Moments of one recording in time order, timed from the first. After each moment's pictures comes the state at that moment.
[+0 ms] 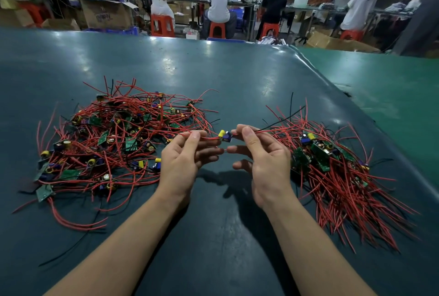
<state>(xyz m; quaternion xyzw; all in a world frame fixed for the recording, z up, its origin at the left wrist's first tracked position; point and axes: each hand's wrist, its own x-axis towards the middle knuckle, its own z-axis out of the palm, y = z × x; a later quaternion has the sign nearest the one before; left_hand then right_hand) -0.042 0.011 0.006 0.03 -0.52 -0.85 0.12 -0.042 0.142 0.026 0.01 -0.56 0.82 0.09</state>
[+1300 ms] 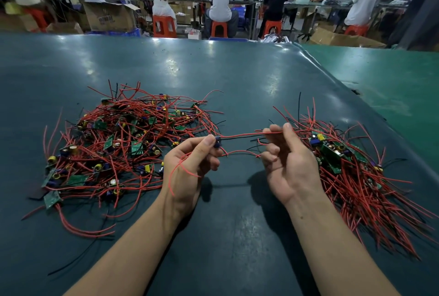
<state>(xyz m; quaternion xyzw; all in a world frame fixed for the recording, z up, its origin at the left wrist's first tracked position) -0.032 0.005 0.011 0.00 -0.50 -0.86 0.11 -0.058 0.161 0.036 -0.10 -0.37 0.92 0.03</state>
